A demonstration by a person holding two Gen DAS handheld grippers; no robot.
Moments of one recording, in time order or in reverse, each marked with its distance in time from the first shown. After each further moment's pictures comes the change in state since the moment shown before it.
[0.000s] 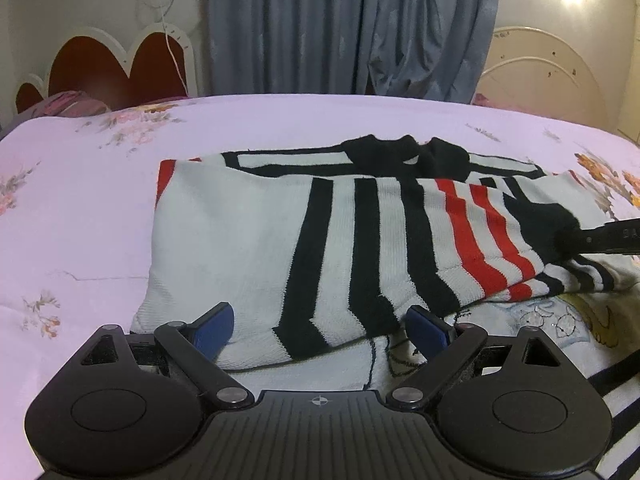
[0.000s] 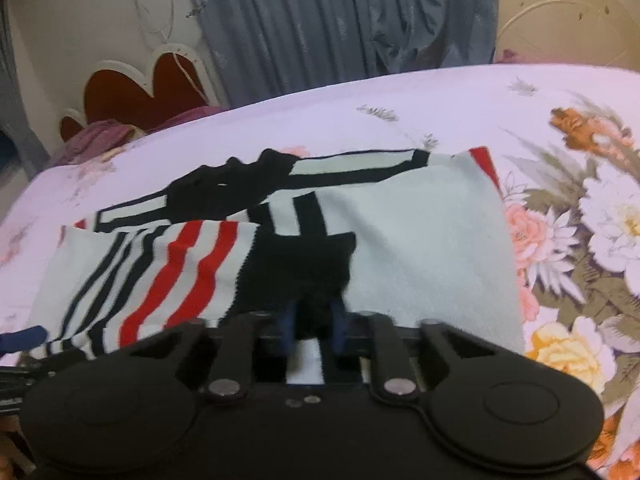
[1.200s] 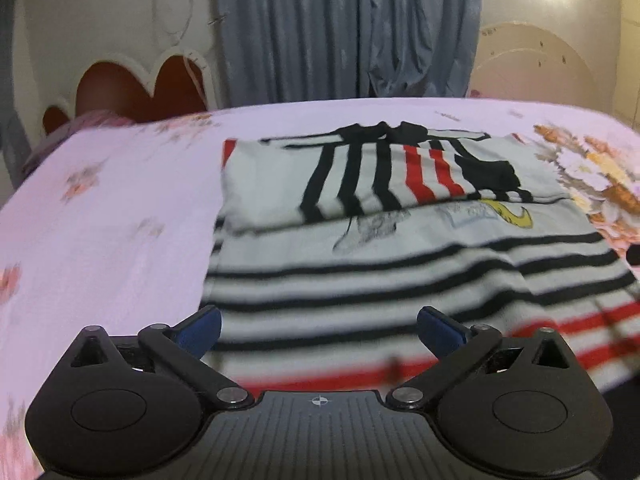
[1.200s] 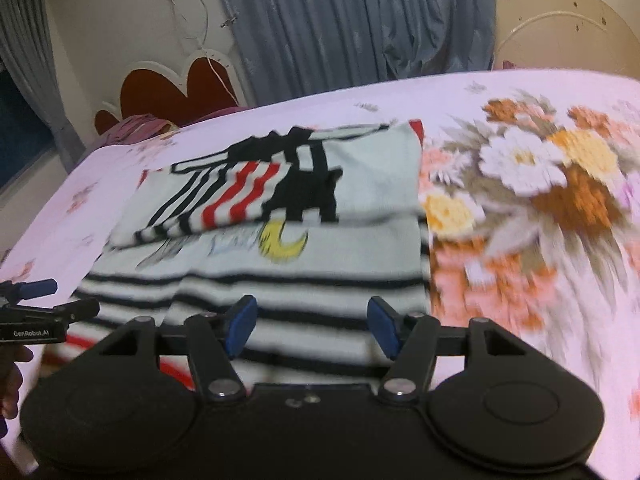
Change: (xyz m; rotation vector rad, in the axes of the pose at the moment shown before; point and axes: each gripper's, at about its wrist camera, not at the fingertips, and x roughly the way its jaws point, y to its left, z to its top) left arm -0.158 0.002 -0.093 0.038 -0.027 0.067; right arm -0.179 -0.018 -0.115 -0.034 -0.016 0.046
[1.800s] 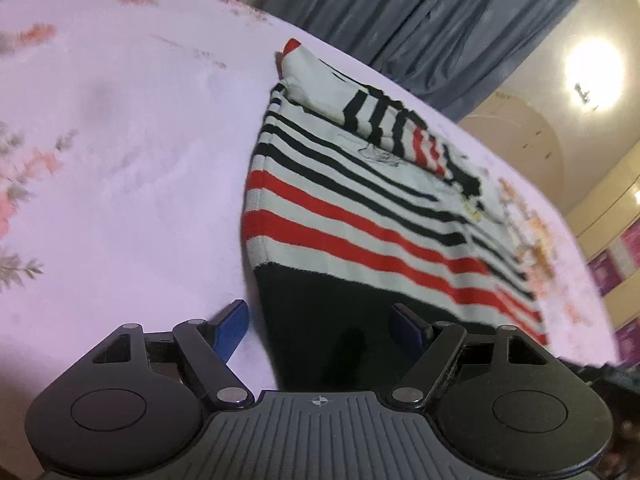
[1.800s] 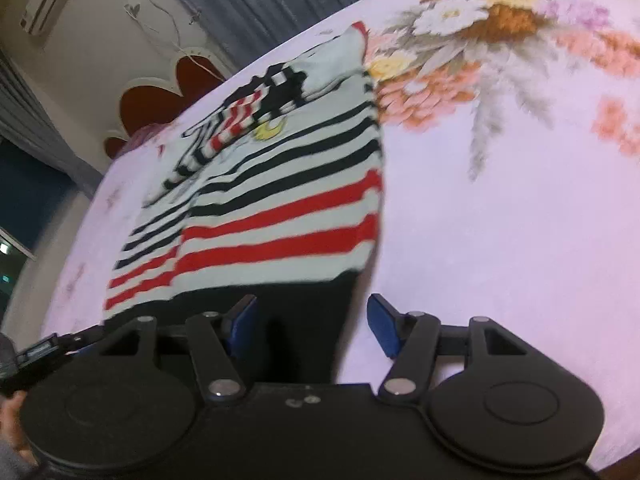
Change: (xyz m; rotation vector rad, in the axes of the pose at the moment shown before) left arm -0.028 0.086 -0.103 -0.483 0.124 -0.341; right arm -0.044 -0.034 -0.097 0.318 0.118 0.193
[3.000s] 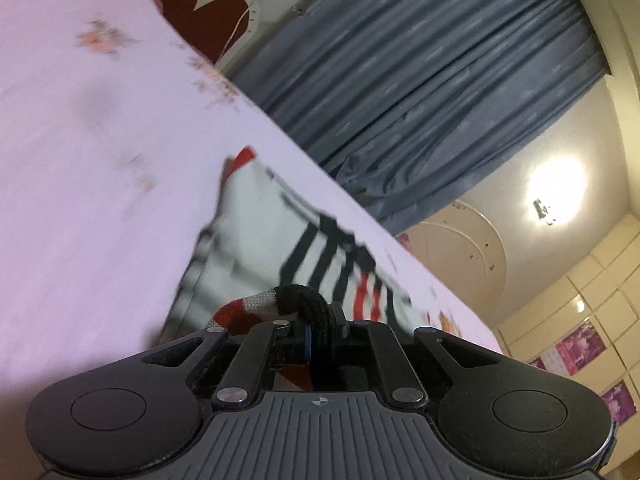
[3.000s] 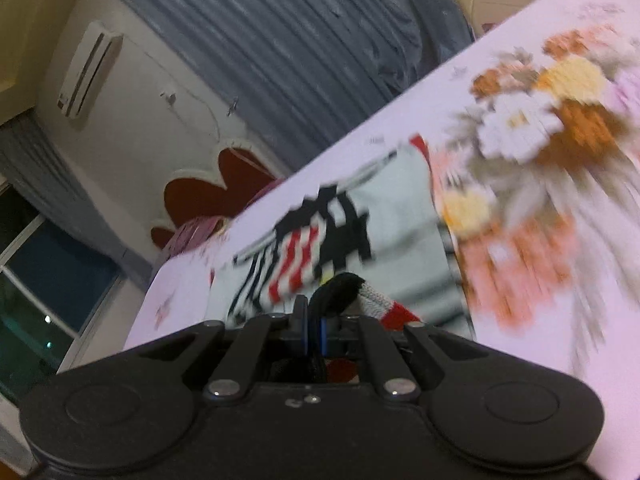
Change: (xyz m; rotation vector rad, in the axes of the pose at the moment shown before) left arm 0.065 -0.014 0.139 -0.171 -0.236 -0.187; right arm 0.029 0.024 0.149 0.047 -0.284 0.108
